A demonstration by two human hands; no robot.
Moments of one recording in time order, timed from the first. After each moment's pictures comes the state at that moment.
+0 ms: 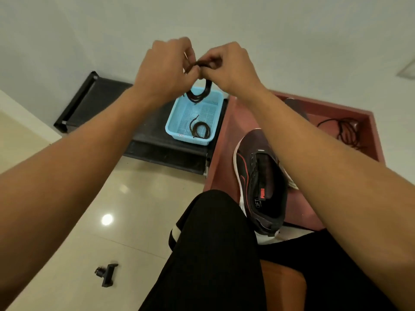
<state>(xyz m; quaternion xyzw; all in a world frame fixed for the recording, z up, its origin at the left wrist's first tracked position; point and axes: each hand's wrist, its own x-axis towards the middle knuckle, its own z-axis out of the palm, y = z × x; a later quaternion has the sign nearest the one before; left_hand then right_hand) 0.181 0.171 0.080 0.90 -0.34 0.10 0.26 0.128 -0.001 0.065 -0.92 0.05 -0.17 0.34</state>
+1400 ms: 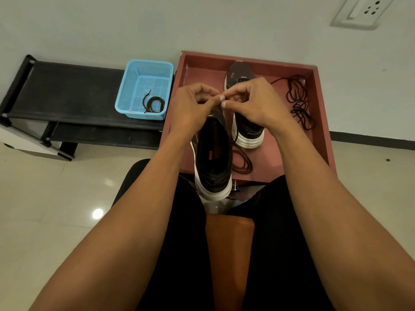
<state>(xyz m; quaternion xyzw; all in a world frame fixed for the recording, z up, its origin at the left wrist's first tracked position) 0.013 0.065 -0.014 0.77 -0.23 -0.16 0.58 -0.084 -0.090 0.021 -0.90 0.17 -0.08 0.40</state>
